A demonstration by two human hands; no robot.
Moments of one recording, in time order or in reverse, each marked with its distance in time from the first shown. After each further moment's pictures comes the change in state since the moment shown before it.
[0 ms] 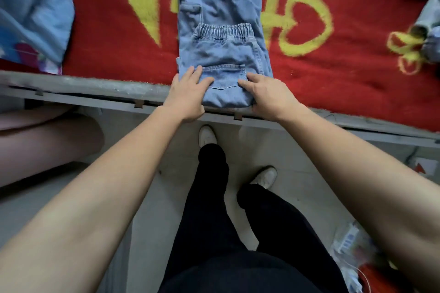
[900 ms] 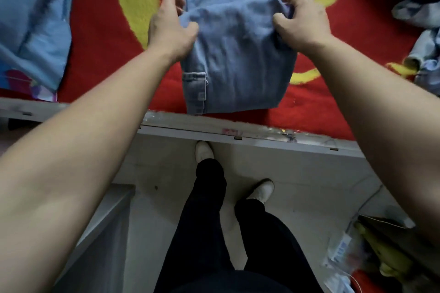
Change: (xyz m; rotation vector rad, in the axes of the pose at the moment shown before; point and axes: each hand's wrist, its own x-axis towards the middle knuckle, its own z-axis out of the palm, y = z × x) left_hand 0.092 -0.064 -0.138 -0.756 0.577 -0.270; right_hand 0.104 0.049 -0.154 0.444 0.373 0.471
